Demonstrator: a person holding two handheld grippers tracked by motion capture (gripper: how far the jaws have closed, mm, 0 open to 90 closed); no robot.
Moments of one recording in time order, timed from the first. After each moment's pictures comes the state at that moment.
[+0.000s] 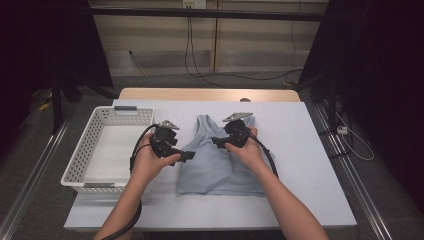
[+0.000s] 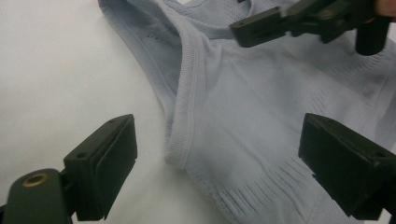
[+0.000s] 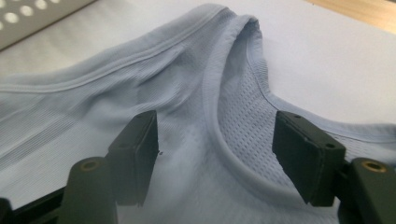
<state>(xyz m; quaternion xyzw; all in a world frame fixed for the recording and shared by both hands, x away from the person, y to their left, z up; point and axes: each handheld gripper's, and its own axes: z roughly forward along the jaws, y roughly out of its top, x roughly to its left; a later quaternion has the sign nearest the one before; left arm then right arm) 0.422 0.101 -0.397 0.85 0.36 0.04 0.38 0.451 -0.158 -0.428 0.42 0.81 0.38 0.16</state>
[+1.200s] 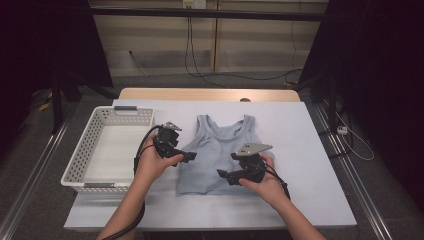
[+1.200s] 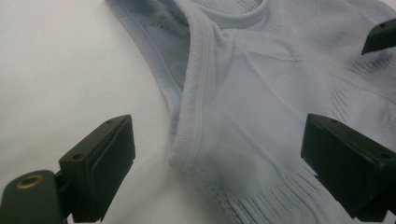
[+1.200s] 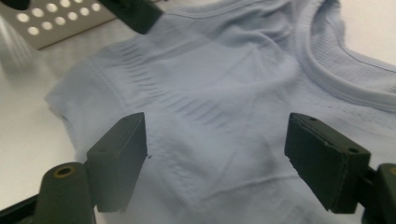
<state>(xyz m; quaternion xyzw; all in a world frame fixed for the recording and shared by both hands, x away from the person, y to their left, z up) 0.428 0.095 -0.408 0.85 0.38 0.05 0.37 0.346 -0.177 -0.429 0.35 0.82 0.43 0.13</state>
